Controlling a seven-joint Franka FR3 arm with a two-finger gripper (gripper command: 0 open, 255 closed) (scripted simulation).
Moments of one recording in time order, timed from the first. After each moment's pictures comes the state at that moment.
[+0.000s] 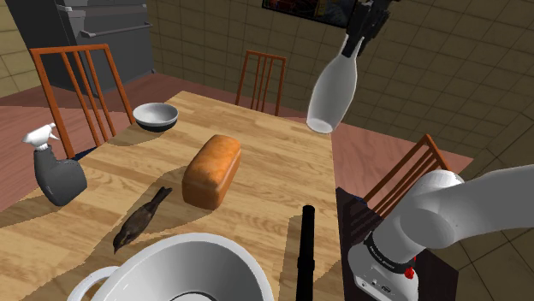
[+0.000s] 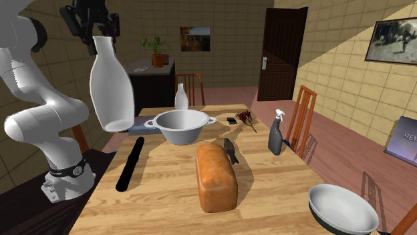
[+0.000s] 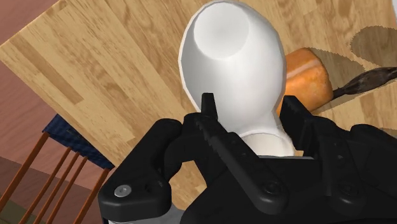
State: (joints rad) arm -0.03 -0.63 0.04 -1.88 0.02 1.37 0.01
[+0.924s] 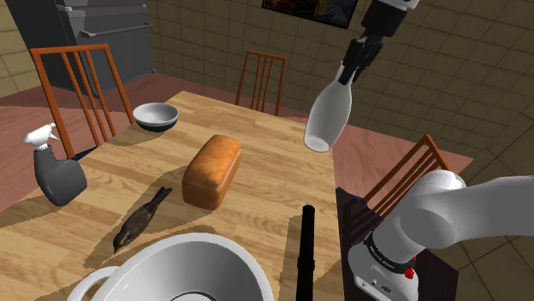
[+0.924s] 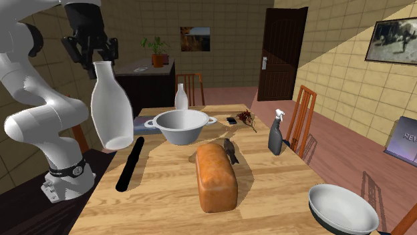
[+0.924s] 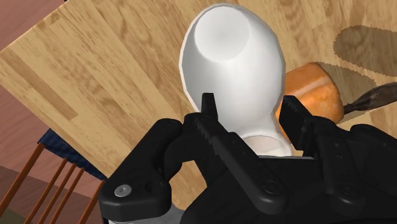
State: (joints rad) arm -0.03 -0.76 0.03 -2.13 0.02 1.49 0.00
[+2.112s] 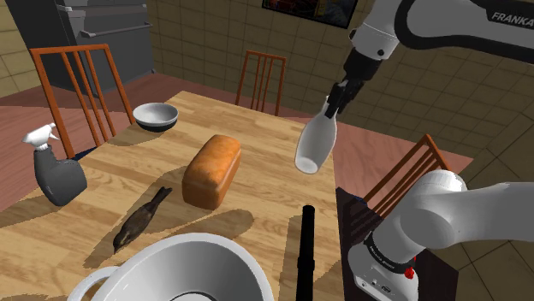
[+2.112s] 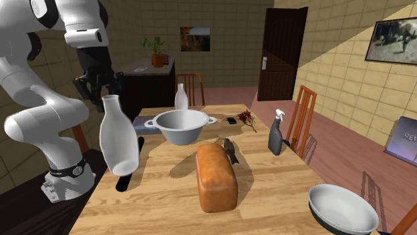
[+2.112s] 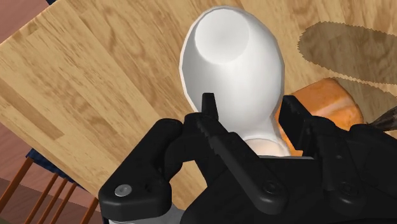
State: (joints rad) arm -0.03 -0.85 0.04 -2.44 0.03 1.71 0.00
